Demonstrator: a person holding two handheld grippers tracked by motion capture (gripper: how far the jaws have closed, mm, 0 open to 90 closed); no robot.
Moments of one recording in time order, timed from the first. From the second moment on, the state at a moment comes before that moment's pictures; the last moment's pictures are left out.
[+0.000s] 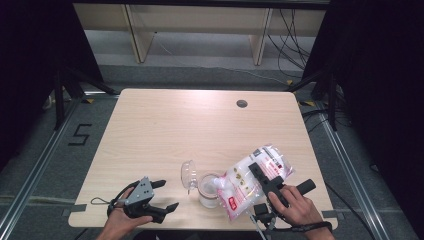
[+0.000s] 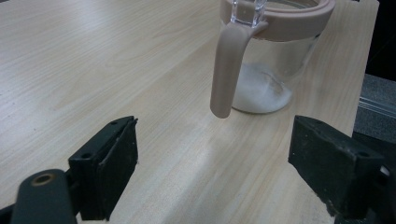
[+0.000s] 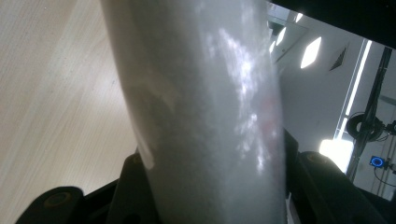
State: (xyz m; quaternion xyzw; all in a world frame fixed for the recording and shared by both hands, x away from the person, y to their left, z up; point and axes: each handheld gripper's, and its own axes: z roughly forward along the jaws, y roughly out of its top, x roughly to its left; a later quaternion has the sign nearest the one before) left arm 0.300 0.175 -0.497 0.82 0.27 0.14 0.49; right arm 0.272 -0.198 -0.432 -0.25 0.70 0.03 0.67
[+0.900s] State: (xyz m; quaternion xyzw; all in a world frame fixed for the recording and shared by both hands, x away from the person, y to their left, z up) left arm 0.300 0.174 -0.497 0.81 0.26 0.14 0.50; right arm 0.271 -0.198 -0.431 -0.25 0.70 0.03 0.67
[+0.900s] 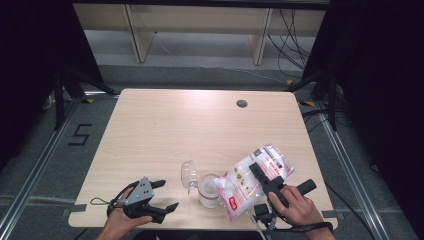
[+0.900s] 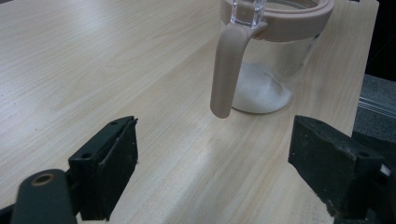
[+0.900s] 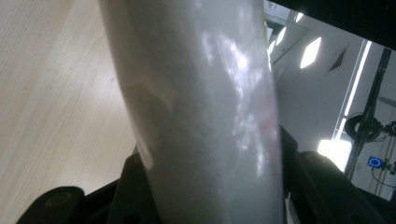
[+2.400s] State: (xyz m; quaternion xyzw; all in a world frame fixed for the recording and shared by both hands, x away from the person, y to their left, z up) left arm 0.299 0.175 -0.497 0.82 0.26 0.14 0.50; right arm 0.271 -0.198 -0.428 -0.26 0.70 0.03 0.66
